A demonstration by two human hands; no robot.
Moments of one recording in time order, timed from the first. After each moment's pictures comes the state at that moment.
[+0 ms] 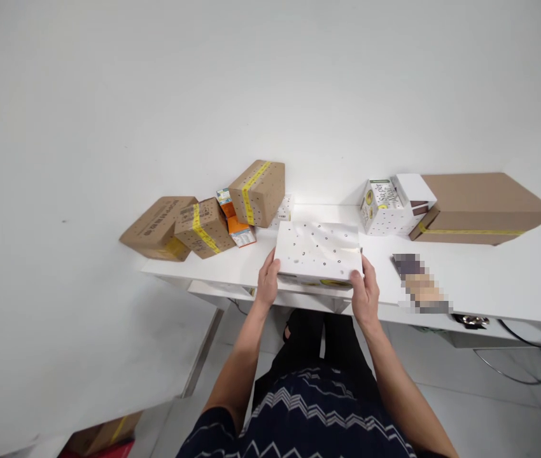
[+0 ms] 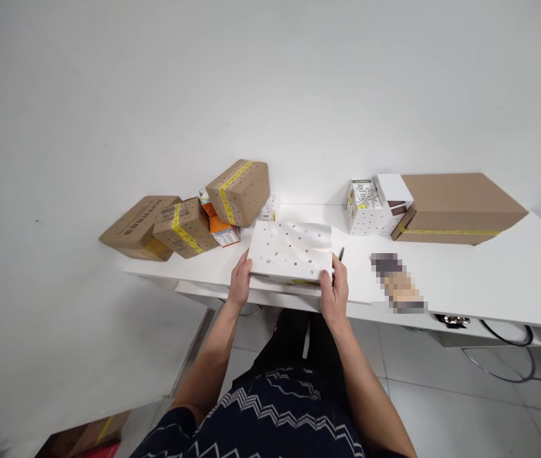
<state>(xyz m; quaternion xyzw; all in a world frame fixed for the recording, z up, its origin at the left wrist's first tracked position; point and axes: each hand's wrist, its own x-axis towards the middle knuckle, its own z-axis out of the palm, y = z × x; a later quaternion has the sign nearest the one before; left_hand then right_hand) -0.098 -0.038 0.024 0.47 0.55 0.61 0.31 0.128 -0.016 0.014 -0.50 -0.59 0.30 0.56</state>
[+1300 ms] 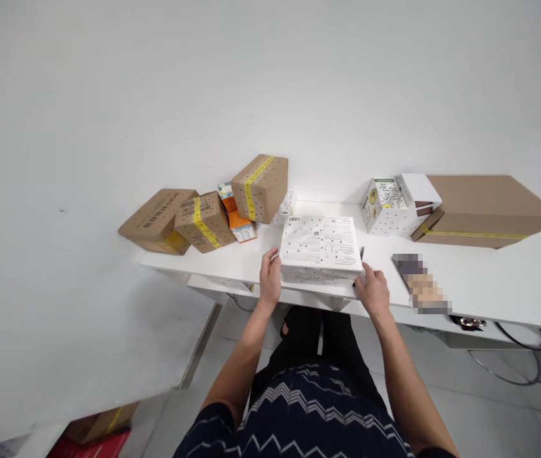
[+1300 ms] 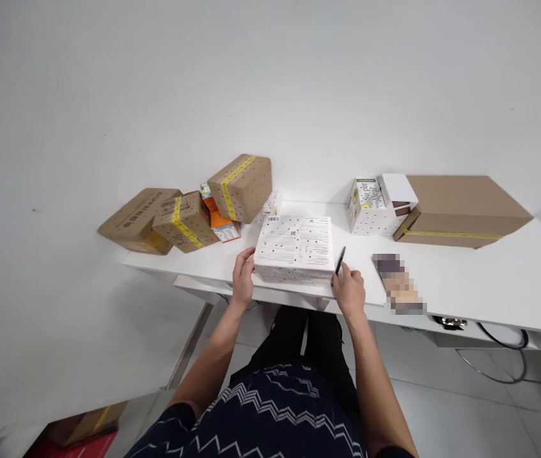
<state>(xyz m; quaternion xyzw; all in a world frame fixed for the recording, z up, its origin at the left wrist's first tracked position) -0.091 -0.038 0.002 0.39 0.60 0.64 0.26 0.166 0.020 -0.034 -0.70 -0.67 0.16 0.19</state>
